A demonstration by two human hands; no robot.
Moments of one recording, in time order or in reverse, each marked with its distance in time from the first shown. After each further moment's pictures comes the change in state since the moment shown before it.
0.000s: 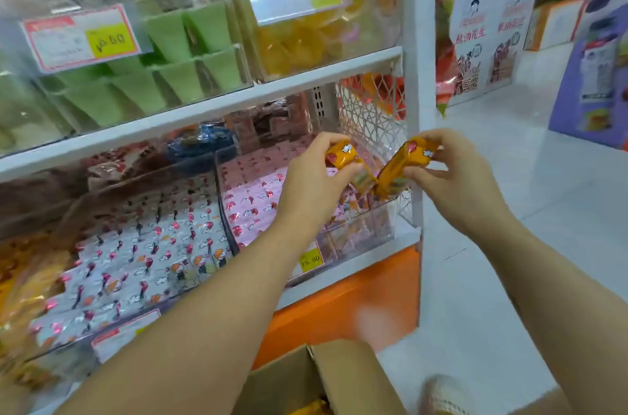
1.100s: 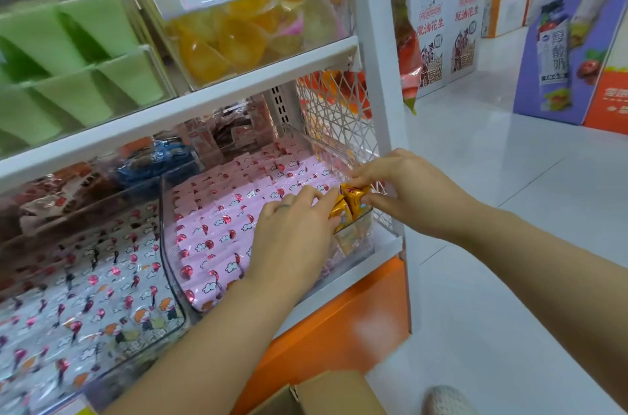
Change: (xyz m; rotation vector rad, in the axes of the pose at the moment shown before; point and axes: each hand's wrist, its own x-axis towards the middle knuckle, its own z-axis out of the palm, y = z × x) left_hand -0.001 -0.030 0.035 0.967 -0.266 0.214; right_hand 0.031 0.037 0.006 -0.518 -0.352 -0.246
